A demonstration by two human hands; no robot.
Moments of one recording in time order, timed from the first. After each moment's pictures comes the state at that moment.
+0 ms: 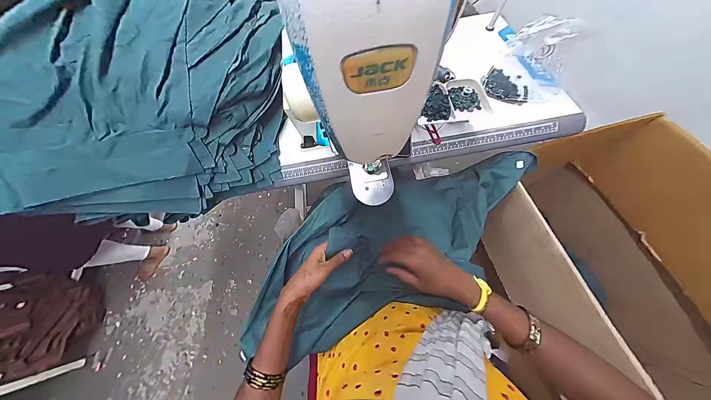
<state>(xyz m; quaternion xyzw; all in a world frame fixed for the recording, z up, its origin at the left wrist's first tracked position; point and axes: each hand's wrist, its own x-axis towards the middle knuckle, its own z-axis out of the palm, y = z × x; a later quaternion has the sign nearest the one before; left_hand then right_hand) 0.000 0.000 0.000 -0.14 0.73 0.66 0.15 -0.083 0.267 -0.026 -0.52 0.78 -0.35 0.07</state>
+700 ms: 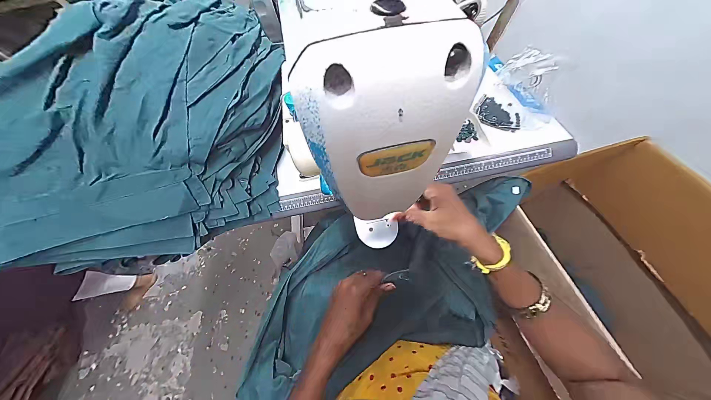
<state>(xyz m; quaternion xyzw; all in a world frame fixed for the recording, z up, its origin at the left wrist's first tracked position) -0.027 0.052 0.019 0.10 0.90 0.41 -0.11 -0.196 0.239 0.088 -0.31 0.83 -0.47 0.03</state>
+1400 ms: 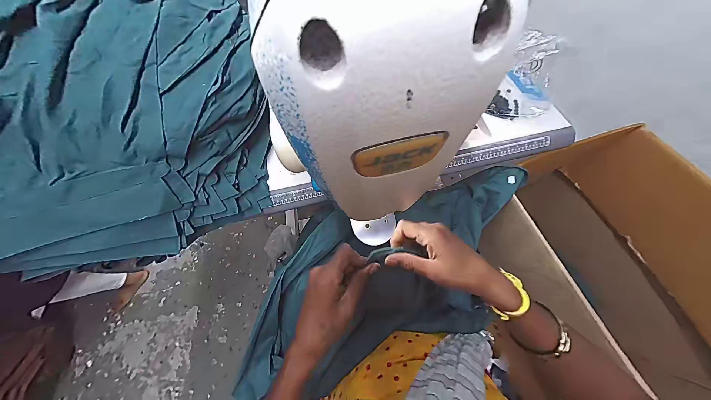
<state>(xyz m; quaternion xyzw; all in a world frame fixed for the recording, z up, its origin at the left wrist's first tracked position) -0.036 0.035 0.067 0.07 0.84 0.52 -0.13 -0.139 0.245 0.085 -0.35 0.79 -0.47 0.18</state>
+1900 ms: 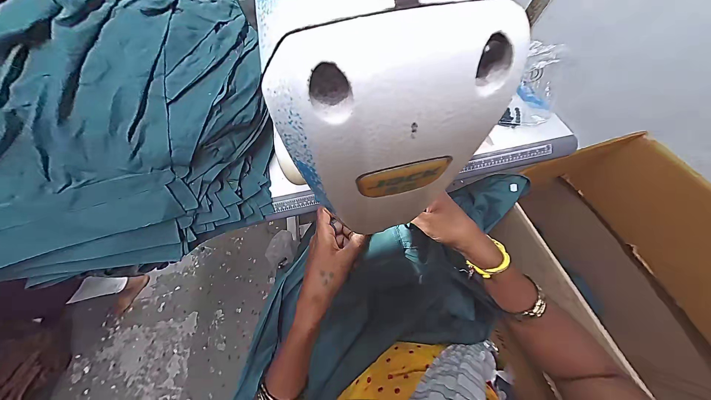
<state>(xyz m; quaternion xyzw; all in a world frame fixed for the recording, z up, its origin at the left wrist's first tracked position) -0.095 0.030 0.075 -0.12 0.77 0.63 -0.04 -0.192 0.226 0.099 -0.21 0.80 -0.53 0.16</state>
